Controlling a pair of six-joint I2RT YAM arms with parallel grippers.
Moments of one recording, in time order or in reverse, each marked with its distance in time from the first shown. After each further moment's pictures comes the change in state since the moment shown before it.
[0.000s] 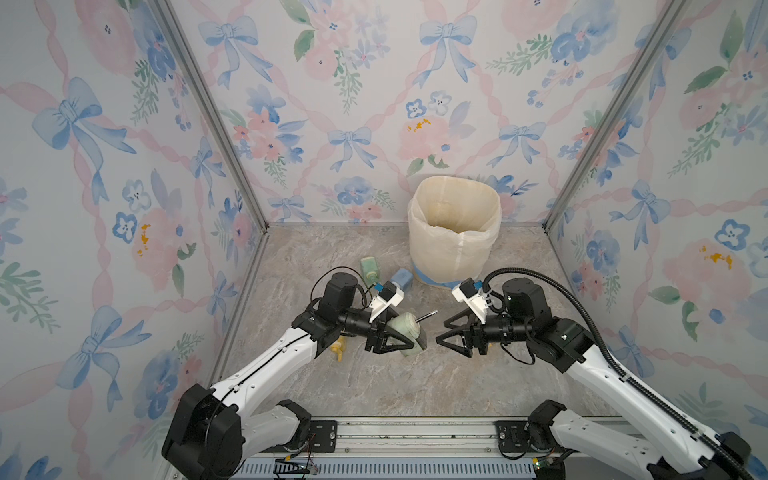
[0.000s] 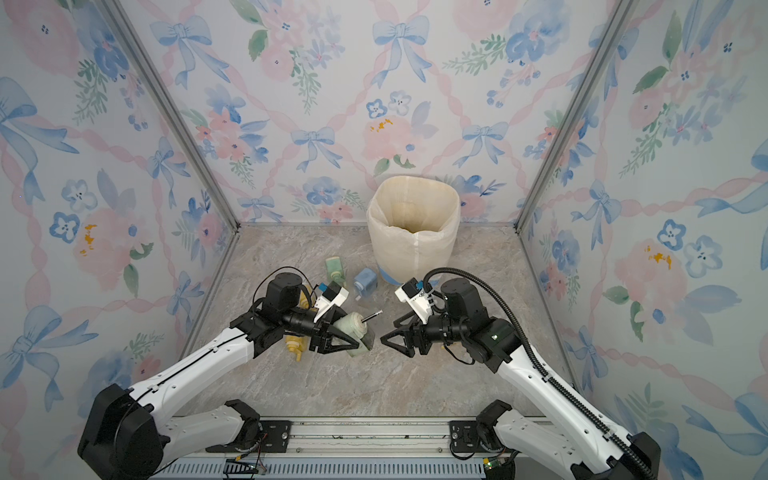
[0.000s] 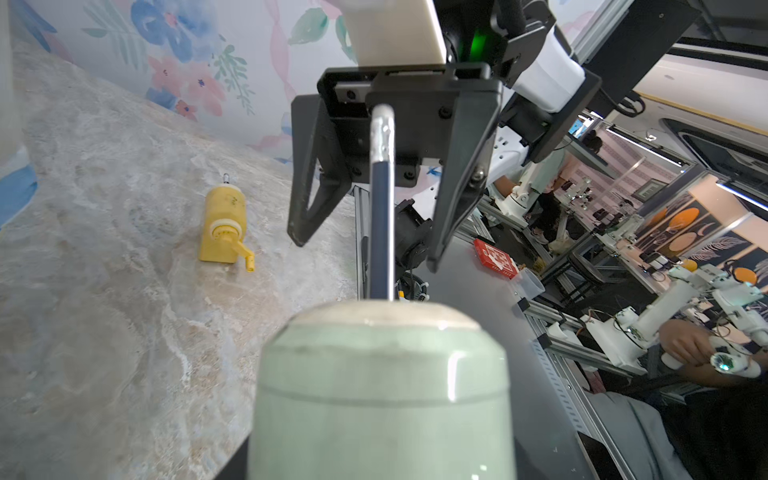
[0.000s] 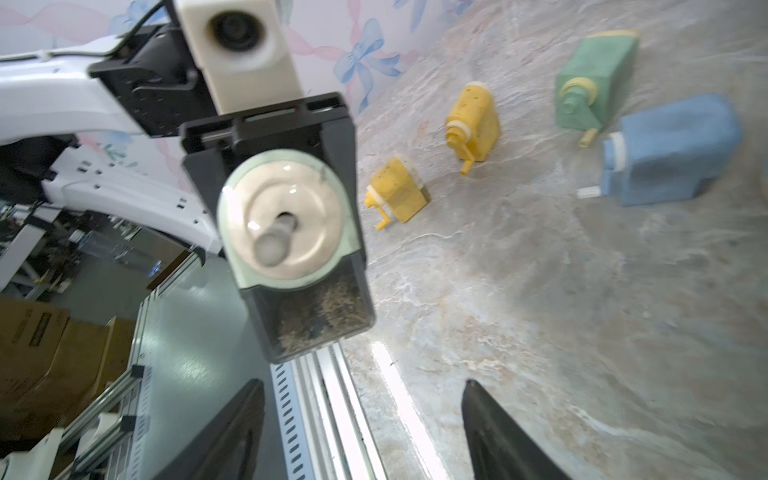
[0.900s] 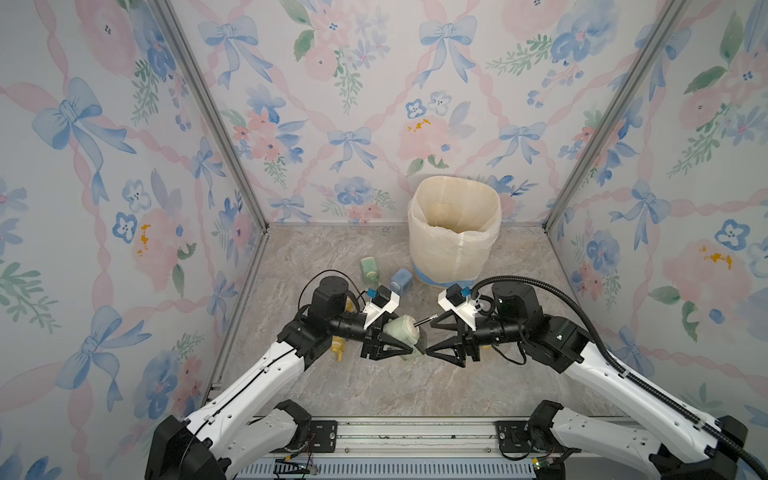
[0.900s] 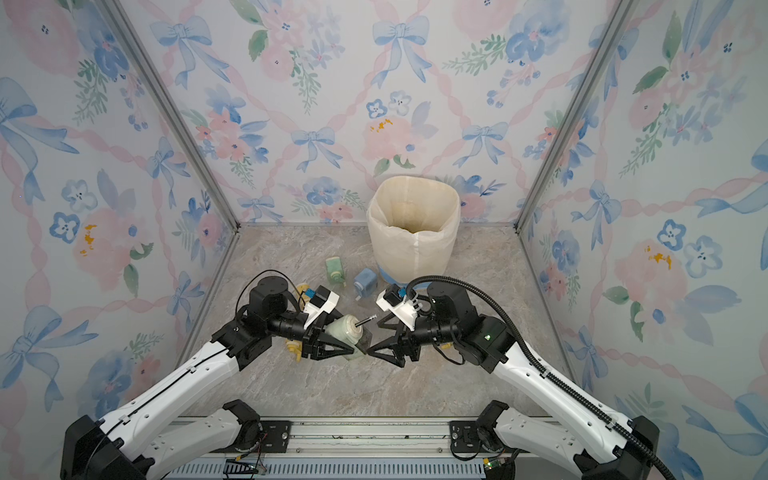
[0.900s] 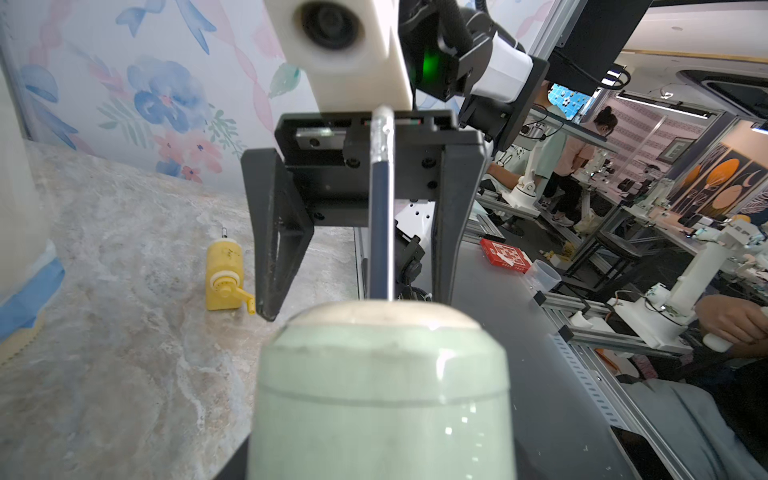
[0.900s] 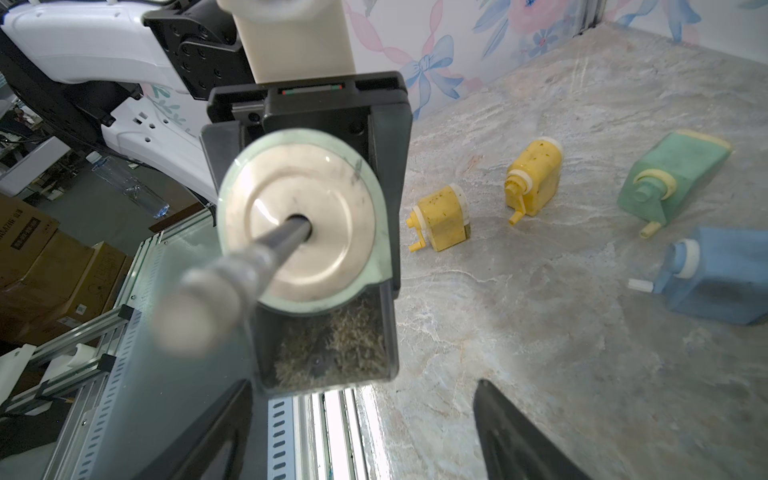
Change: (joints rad) left arm -0.037 -0.169 0.013 -0.004 -0.063 0.018; right arm 0.121 0.050 0.064 0.058 0.027 -0.144
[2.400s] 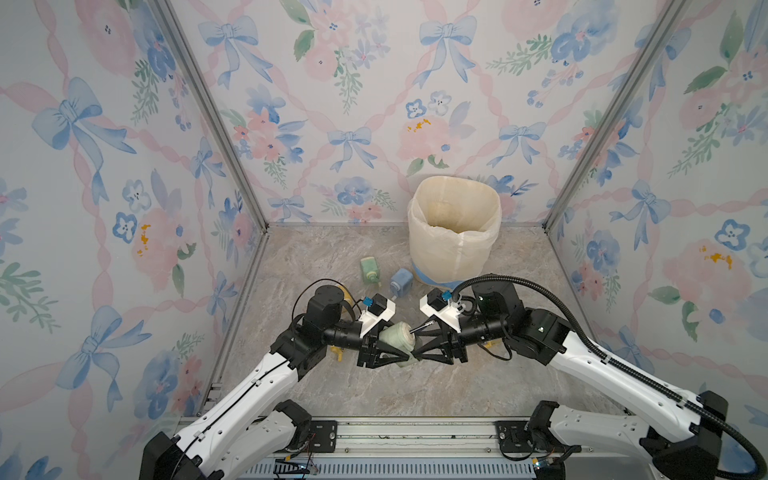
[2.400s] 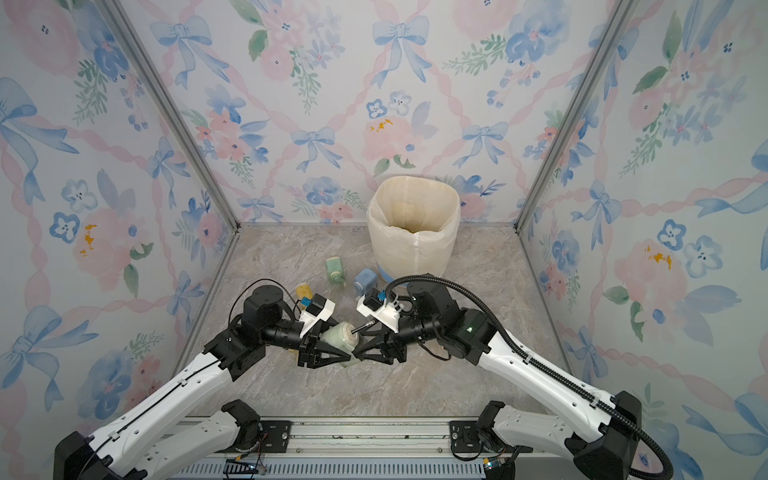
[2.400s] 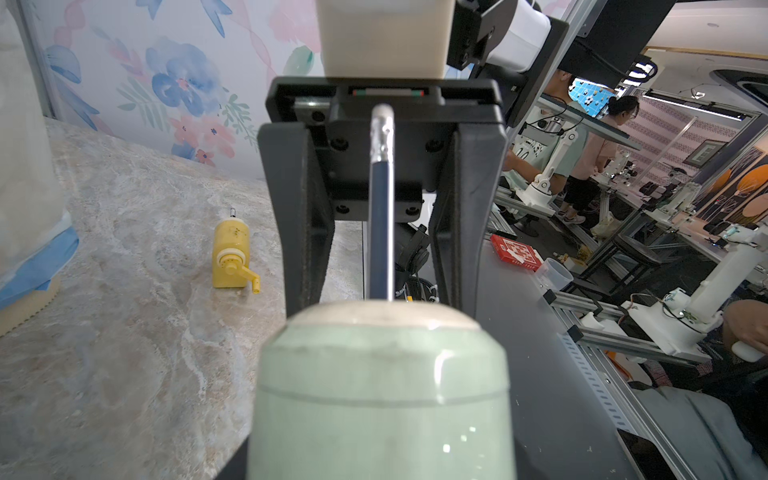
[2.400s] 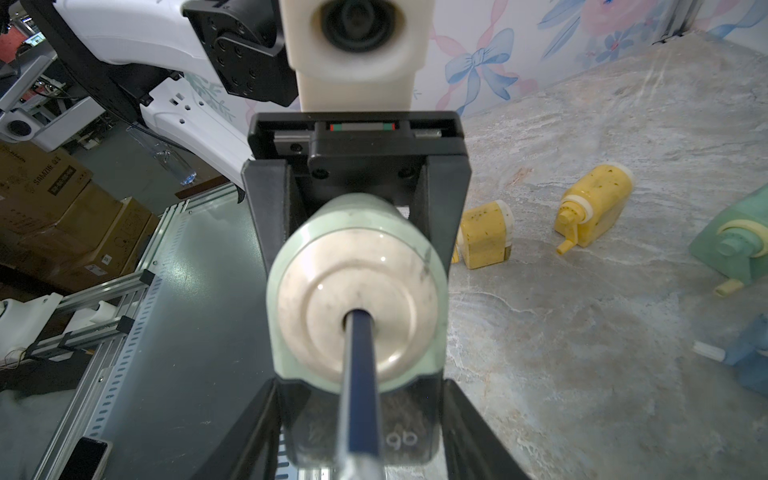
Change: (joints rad) left arm -0.007 -0.072 -0.066 -0.049 -0.052 0.002; right arm 0.087 0.123 0.092 -0.010 -0.026 -0.066
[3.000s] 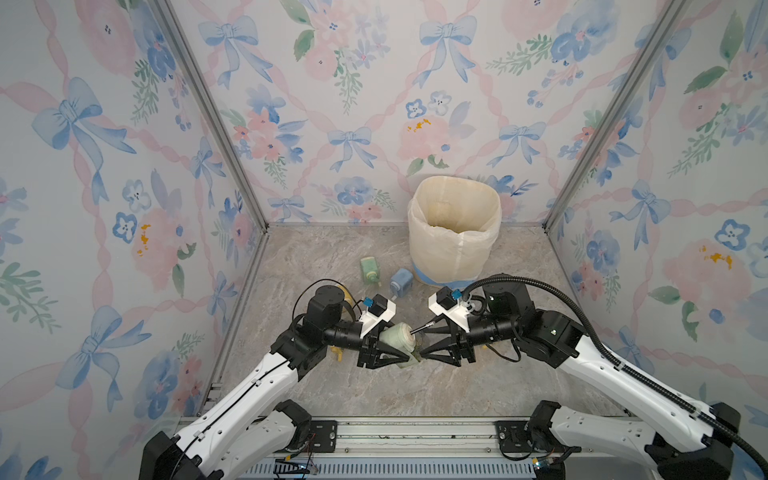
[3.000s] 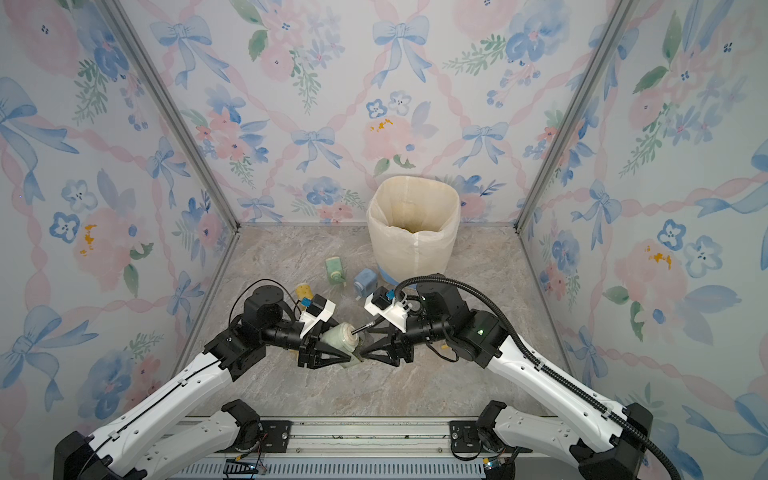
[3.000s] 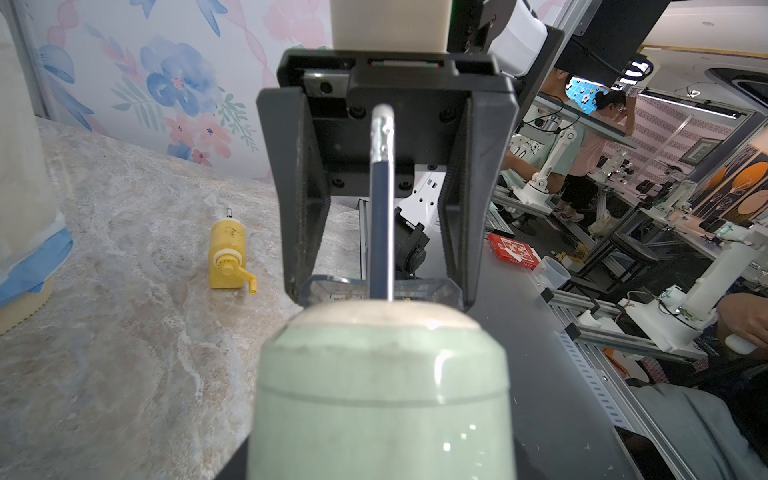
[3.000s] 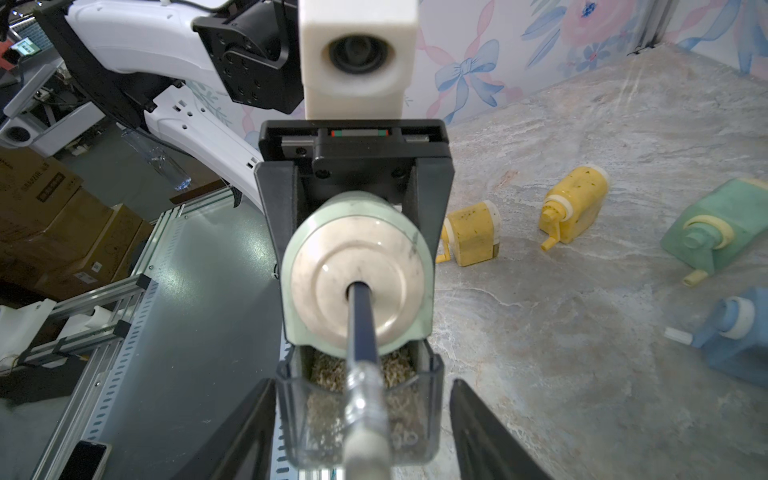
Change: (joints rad) left arm -0.006 0.000 0.000 0.000 0.003 0.001; right arm -0.034 -0.052 0.002 -0.043 0.003 0.007
